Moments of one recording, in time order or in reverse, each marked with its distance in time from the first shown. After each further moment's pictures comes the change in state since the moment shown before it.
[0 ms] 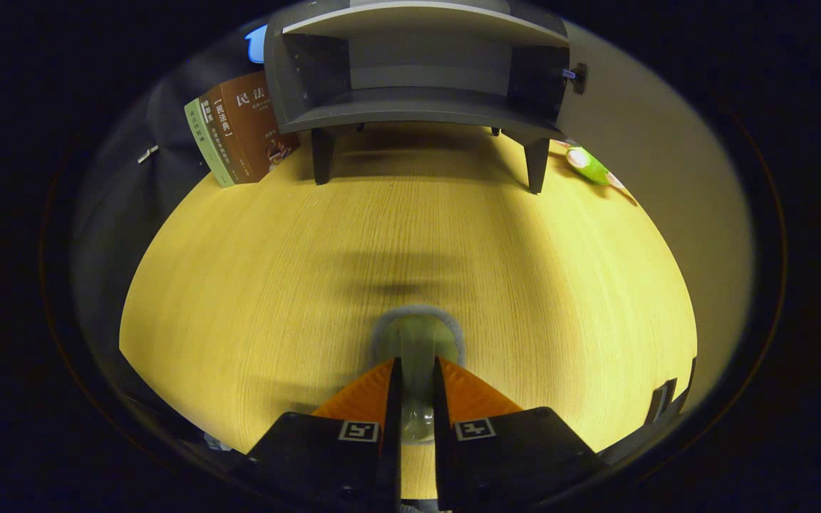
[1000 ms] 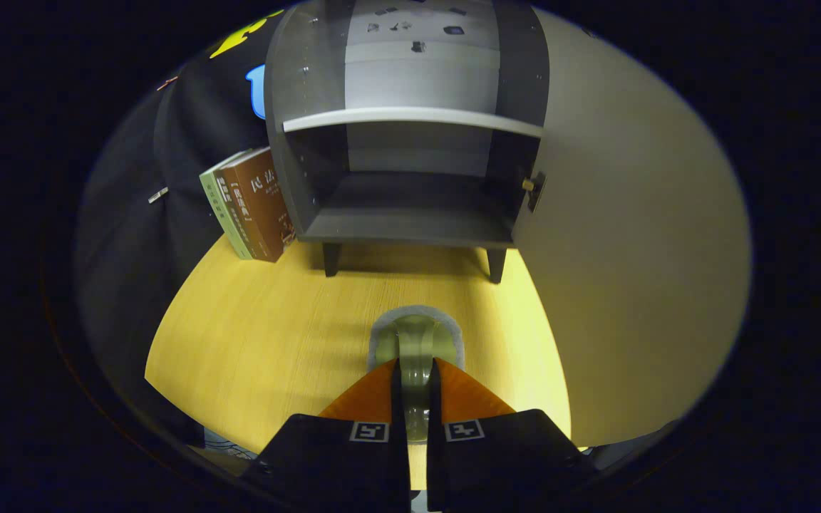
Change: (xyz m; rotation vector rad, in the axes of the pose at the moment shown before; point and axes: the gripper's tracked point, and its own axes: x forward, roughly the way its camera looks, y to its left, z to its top) arm -0.125 -0.016 0.123 0.002 -0.258 -0.016
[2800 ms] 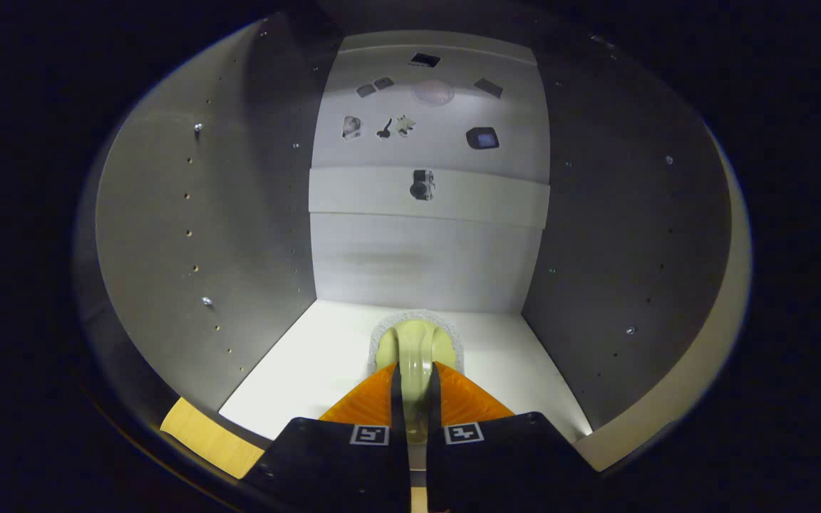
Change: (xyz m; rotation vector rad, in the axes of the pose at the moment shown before) arm 0.111 0.001 0.367 -0.014 -0.425 0.026
